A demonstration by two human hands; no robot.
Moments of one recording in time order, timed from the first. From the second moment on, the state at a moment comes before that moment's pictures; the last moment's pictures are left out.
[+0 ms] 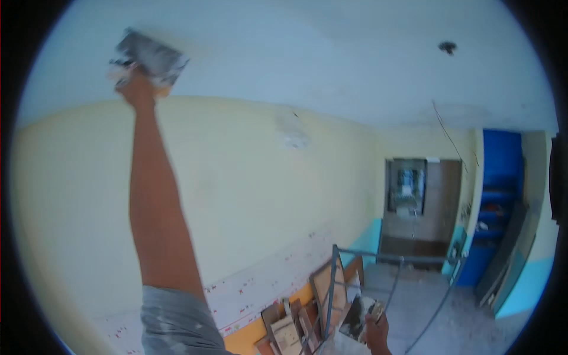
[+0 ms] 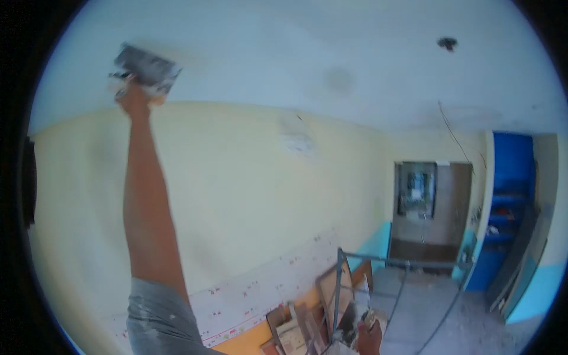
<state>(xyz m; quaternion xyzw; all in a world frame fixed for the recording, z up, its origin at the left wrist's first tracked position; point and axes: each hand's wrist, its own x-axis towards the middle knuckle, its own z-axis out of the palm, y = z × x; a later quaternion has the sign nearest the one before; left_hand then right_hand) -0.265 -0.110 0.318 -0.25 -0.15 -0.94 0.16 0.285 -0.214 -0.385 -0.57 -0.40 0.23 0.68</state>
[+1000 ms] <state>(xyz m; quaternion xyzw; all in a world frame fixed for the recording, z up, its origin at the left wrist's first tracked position) -0.164 -0.023 -0.716 -0.63 -0.69 0.11 -0.33 0.437 -0.478 -0.779 -0.92 -0.35 0.08 -0.12</state>
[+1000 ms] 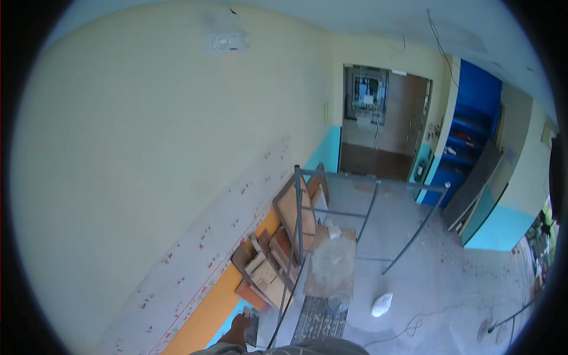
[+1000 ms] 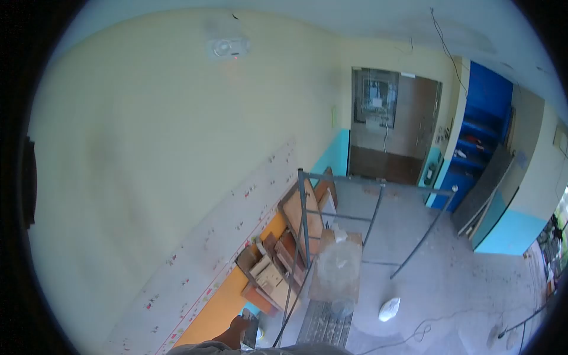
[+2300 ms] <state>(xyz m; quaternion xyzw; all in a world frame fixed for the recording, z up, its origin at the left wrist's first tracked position) 0.096 0.206 -0.650 -0.71 -0.65 0.05 -0.26 0.539 -0.251 -0.749 -0.94 -0.03 0.24 0.26</state>
